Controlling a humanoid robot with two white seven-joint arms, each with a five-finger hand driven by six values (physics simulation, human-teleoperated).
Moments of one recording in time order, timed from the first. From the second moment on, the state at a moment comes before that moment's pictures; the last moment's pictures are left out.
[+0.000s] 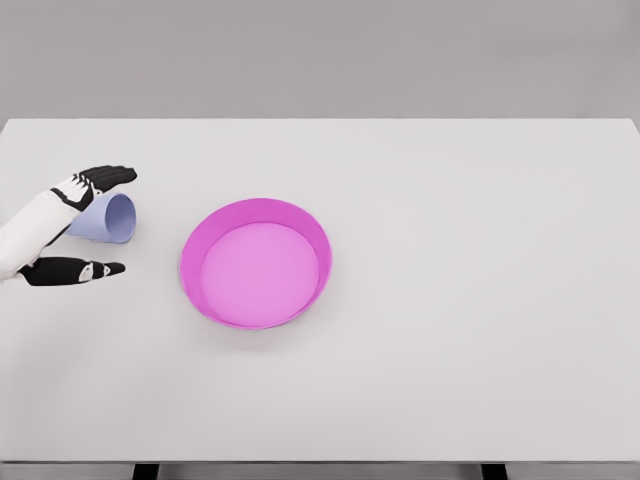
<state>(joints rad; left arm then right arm) 0.06 0.86 -0.11 -1.69 -0.12 -0.61 -0.06 -0.03 0.00 -0.08 0.15 0.07 -0.19 0.17</state>
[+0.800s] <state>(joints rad) -0.05 0.85 -0.09 -1.50 -0.21 -0.61 -0.18 -0.03 0.00 -0.08 0.15 0.07 -0.19 0.17</state>
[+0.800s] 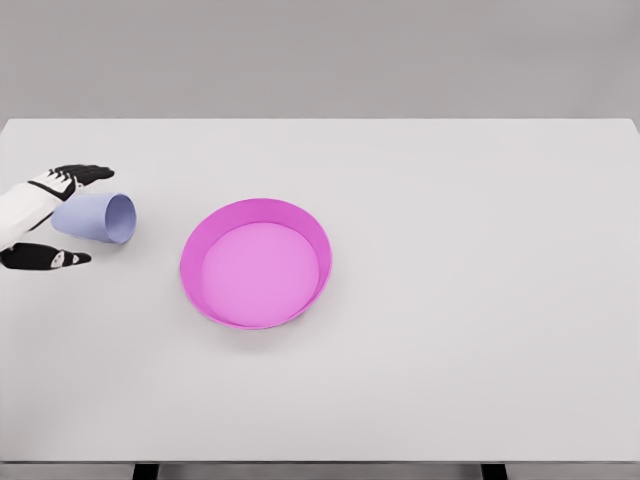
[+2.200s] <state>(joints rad) -0.19 0.70 -0.18 -1.25 -0.25 -0.61 -0.18 -0.03 0.00 -0.08 0.15 0.07 -0.19 0.17</state>
